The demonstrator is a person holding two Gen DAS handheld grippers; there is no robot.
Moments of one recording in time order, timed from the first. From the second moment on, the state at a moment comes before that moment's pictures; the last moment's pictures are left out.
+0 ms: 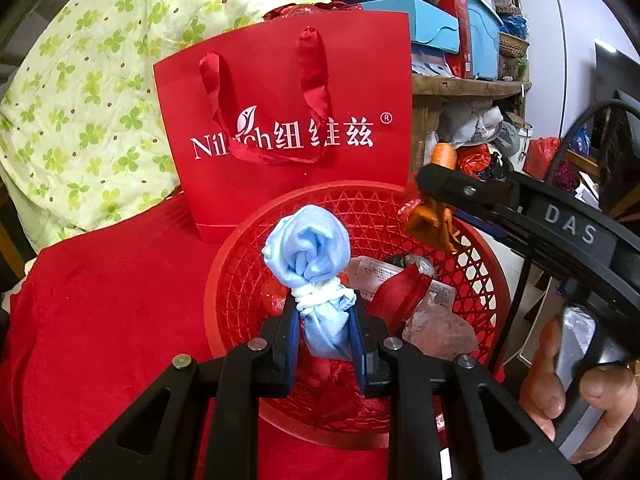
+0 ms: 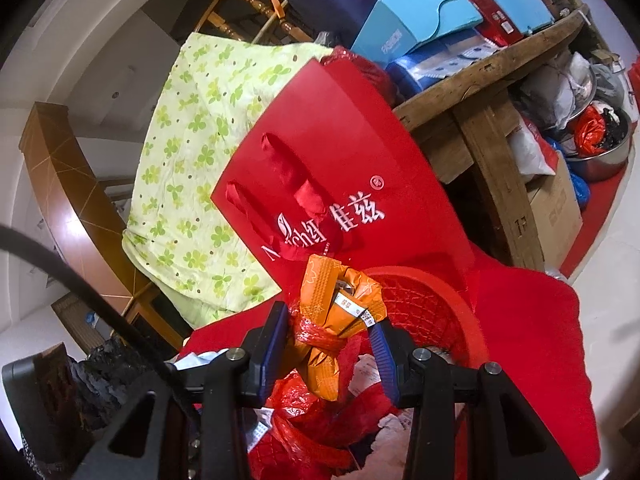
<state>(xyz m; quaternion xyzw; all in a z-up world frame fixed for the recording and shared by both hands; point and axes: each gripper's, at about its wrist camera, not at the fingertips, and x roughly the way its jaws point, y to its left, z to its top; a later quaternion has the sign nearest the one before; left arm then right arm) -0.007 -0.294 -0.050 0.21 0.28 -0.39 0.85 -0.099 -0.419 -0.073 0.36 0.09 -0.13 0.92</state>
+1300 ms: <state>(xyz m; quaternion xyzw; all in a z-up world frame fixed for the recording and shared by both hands) -0.008 -0.171 -0.005 0.17 0.24 -0.30 0.91 -0.094 -0.368 -0.073 0.28 0.10 -0.17 0.94</state>
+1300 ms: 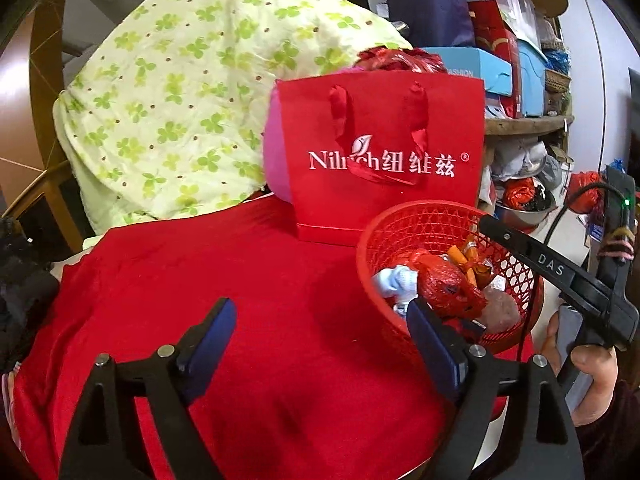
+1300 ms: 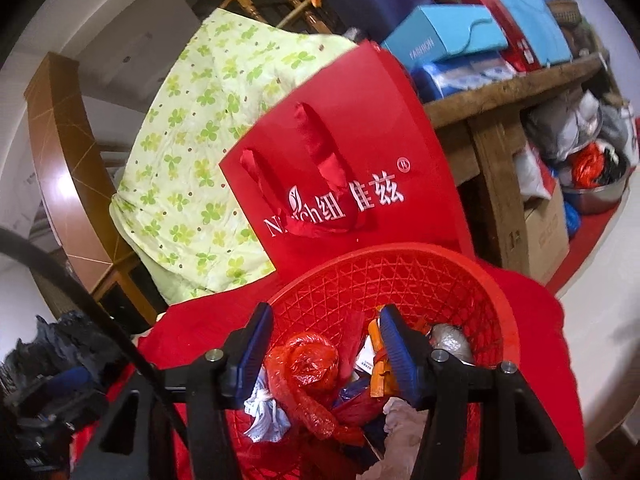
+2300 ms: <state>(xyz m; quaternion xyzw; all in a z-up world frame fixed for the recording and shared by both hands) -0.038 -0.044 0.037 0.11 0.21 -0.24 0.94 -0.158 -0.218 0.007 0.17 0.08 -0.12 0.98</state>
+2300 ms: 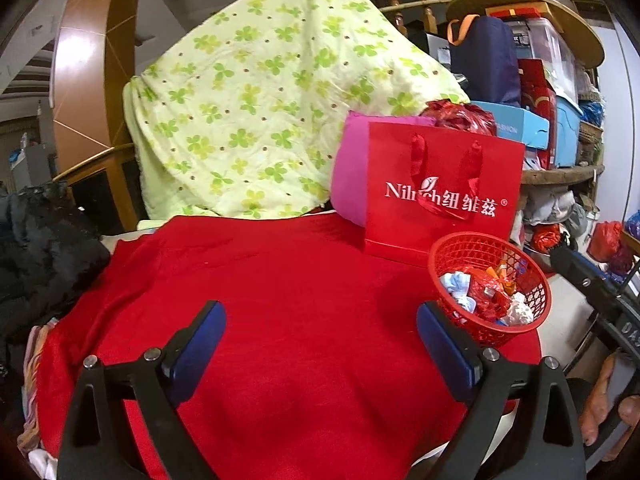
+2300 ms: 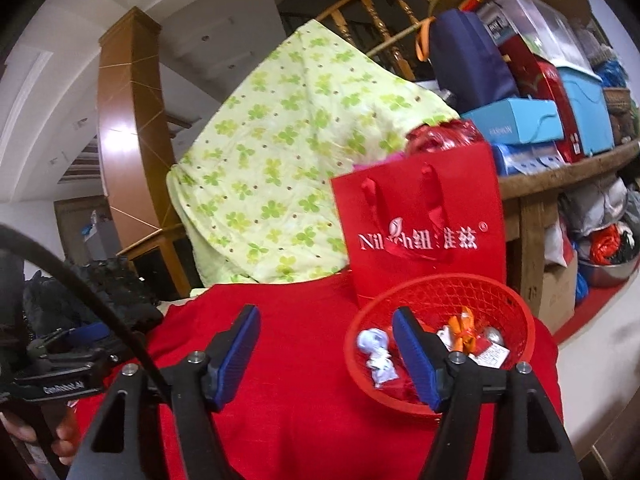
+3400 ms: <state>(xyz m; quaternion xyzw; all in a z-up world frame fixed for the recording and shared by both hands) -0.098 0.009 0.076 0.13 0.19 -0.13 0.96 -0.195 -0.151 0.060 0.13 0.08 -0.09 0.98</state>
